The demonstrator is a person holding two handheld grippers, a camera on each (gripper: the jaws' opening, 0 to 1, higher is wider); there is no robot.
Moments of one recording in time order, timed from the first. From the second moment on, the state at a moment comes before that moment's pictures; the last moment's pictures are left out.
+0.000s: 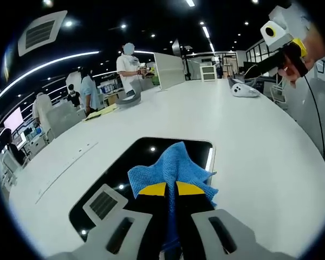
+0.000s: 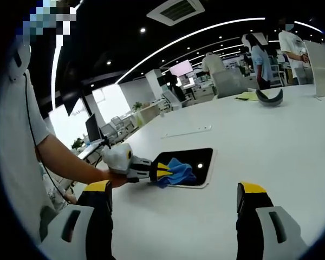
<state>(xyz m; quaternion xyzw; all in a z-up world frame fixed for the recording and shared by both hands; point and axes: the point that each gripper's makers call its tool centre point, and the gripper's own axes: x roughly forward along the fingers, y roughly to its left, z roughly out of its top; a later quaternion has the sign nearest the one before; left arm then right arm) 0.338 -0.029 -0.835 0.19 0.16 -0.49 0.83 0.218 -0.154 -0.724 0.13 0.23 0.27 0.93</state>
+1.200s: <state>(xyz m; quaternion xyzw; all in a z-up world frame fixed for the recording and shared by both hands) 0.333 -0.086 -0.839 0.19 0.15 -0.53 0.81 0.219 -0.162 -0.730 0.14 0.23 0.26 0.93</state>
